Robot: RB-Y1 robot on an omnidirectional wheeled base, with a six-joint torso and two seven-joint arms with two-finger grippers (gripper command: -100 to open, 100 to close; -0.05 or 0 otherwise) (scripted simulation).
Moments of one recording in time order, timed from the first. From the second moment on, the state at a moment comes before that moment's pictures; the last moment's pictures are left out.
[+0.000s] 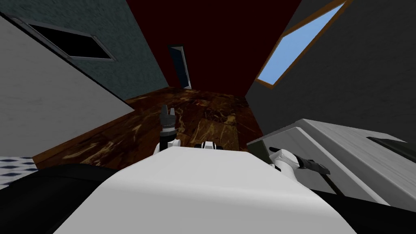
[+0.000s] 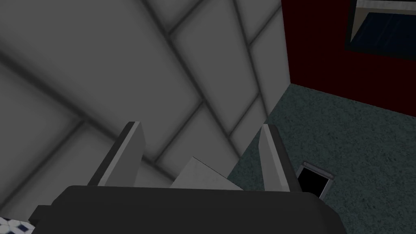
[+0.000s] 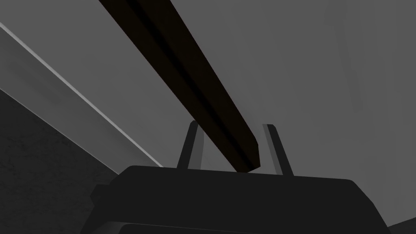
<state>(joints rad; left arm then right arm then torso) 0.52 -0.01 0.06 -2.21 -0.10 -0.56 0.08 -0.04 -0.46 -0.84 -0.83 1.43 0.70 0.68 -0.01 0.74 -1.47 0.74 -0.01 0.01</state>
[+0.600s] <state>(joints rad) 0.52 -0.01 0.06 -2.21 -0.10 -0.56 0.08 -0.04 -0.36 -0.76 -0.99 1.42 0.67 0.78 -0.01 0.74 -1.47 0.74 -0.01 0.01</state>
